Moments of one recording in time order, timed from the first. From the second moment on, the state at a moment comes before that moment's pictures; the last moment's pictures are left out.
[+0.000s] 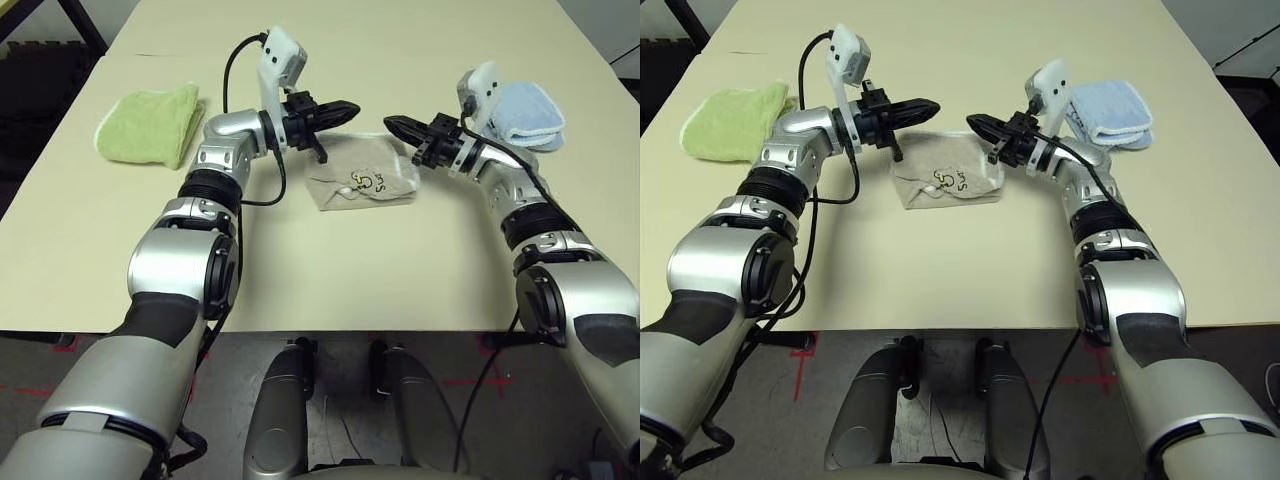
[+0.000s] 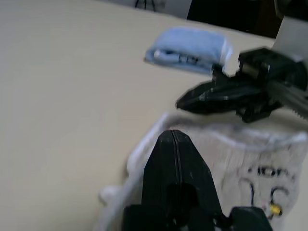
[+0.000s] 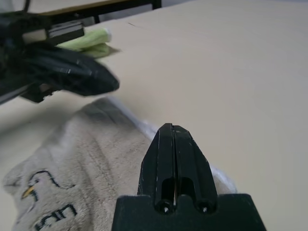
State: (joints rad) left arm -1.28 0.28 0.06 1.23 -0.06 -0.08 -1.05; right arm -1.12 -0.28 -0.12 1.15 0.16 -0.21 0.88
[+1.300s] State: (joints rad) left arm -1.17 0.42 0.11 1.03 -0.17 -0.16 -1.40; right arm -0.91 -0.48 -0.20 0.75 0.37 0.00 1.29
